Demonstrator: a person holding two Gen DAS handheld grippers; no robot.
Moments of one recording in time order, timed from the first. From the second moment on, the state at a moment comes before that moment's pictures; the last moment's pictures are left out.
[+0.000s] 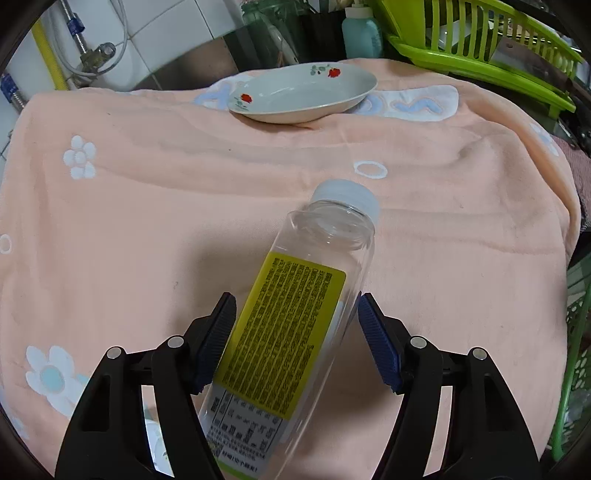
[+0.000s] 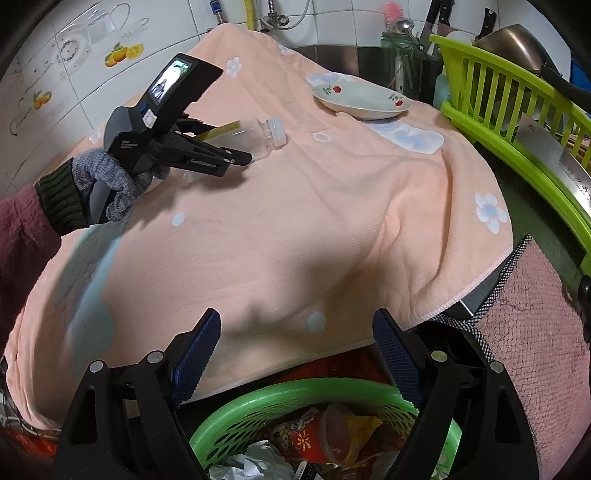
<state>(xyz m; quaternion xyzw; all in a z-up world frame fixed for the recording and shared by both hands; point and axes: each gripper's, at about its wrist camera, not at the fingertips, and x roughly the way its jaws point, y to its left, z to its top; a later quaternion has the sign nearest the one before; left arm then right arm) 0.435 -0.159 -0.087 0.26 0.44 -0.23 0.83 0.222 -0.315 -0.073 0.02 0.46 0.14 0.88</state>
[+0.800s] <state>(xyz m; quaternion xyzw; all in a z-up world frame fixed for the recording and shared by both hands) 0.374 -0.110 -0.047 0.16 0.41 -0.19 0.88 0.228 -0.310 -0.064 0.04 0.45 0.14 0.88</state>
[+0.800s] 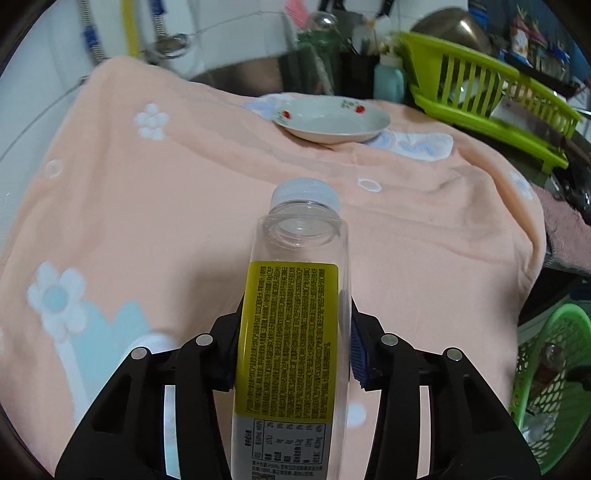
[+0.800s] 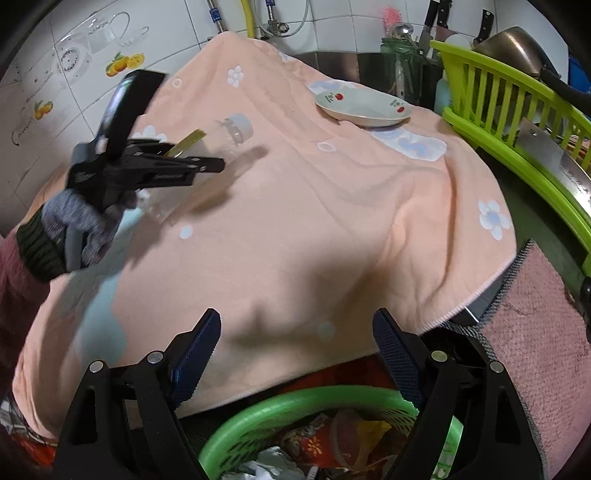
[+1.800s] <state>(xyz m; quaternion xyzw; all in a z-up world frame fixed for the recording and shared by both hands) 0.224 0.092 0.011 0.03 0.36 -0.05 0.93 0.359 -0.075 -0.069 -0.07 0.44 0.30 0.85</state>
